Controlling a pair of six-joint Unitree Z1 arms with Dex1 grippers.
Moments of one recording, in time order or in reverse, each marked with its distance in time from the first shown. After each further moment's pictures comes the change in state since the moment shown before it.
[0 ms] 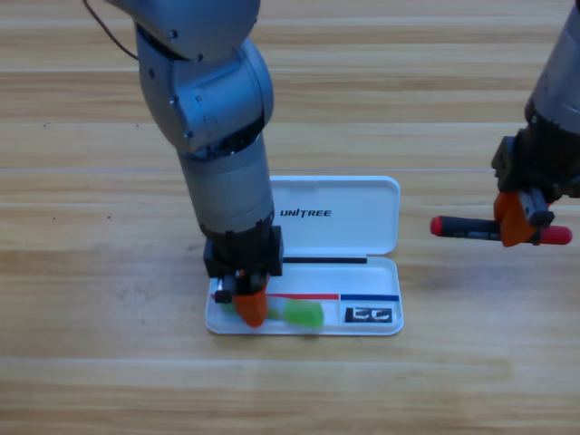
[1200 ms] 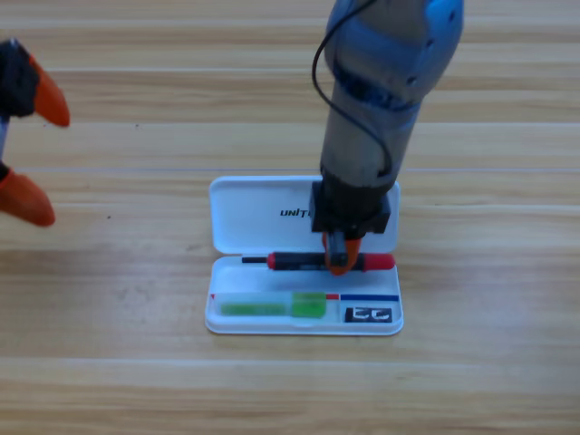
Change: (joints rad) arm 0 0.276 -0.597 0.111 0.211 -0.013 0.167; arm 1 0.248 0.366 -0.447 0.054 -0.027 0.158
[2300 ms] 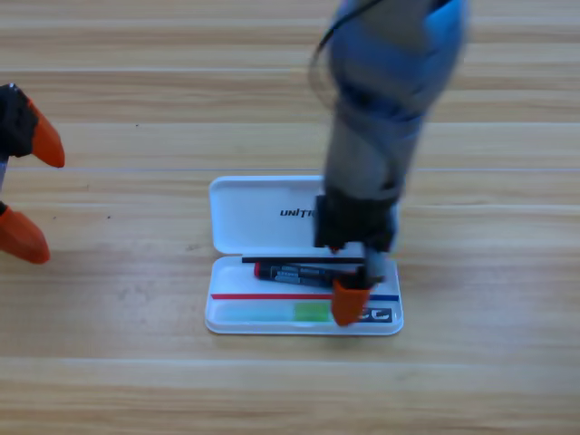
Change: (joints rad) arm 0 0.014 0.000 0.084 -0.022 -0.030 -0.025; arm 1 0.022 -0.054 0.072 0.000 0.056 0.073
